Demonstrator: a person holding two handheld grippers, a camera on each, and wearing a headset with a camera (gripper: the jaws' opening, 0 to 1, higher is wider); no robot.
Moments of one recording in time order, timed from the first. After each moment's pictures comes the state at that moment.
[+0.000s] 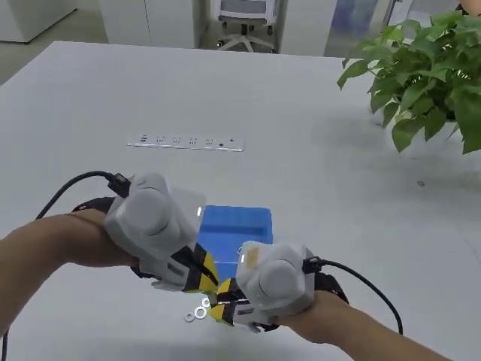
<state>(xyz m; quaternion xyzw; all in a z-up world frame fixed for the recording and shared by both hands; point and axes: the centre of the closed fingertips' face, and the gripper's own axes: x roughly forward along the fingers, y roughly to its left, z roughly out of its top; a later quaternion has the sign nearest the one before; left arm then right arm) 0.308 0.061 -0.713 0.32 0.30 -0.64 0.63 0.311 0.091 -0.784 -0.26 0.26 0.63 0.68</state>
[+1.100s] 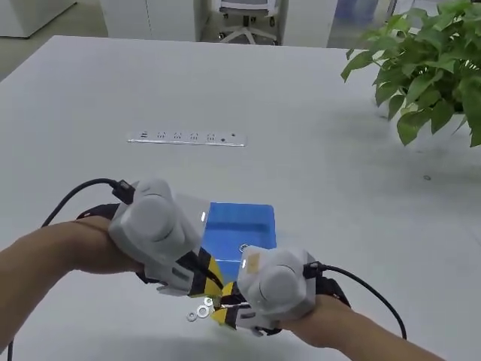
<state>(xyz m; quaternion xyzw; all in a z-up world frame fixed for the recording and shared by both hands) 0.310 0.057 -0.722 0.31 0.30 -0.64 0.63 0.311 0.090 -0.796 -0.26 0.26 0.63 0.68</state>
